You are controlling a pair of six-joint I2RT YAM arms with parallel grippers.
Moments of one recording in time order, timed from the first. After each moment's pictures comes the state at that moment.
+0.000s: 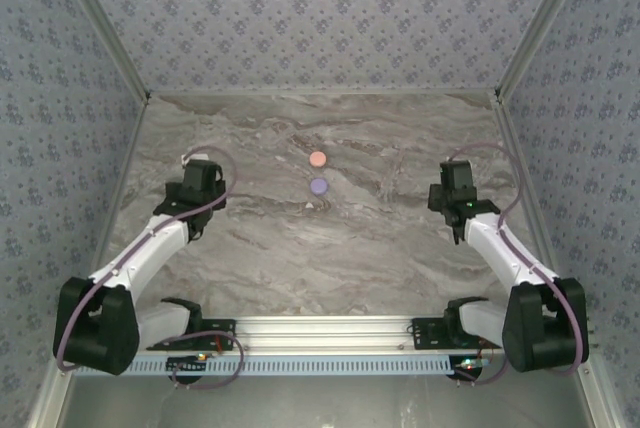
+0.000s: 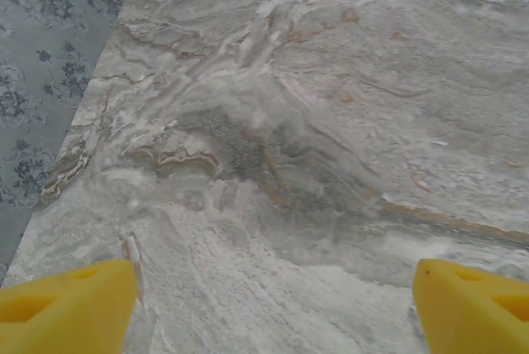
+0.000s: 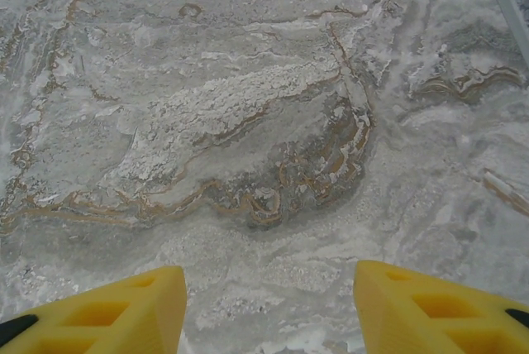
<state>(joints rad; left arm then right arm) -0.25 1.16 0.65 -0.29 -0.49 -0.16 0.11 1.16 0.64 -0.33 0.28 0.17</state>
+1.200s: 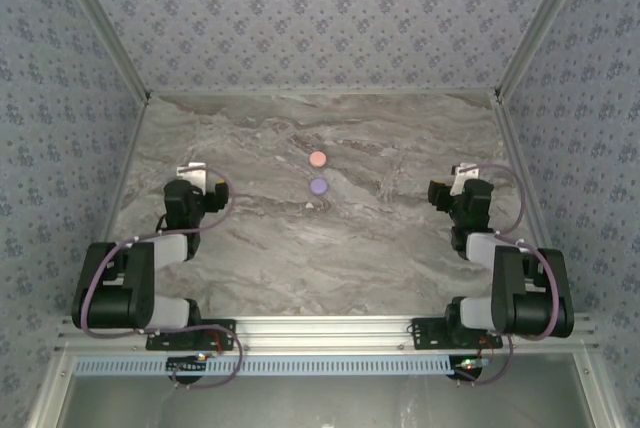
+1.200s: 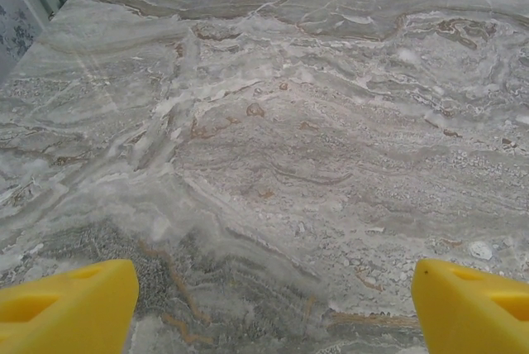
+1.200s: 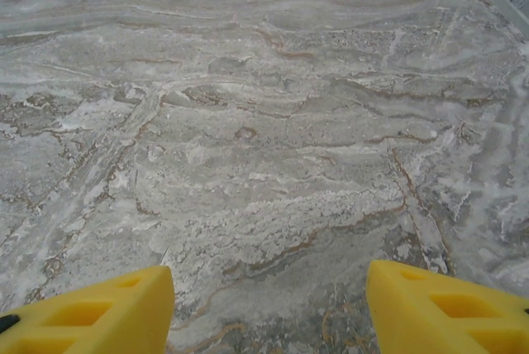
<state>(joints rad) -0.03 1.38 0.34 0.64 -0.02 0.04 -0.08 1.34 0.34 0.56 -0.06 0.02</state>
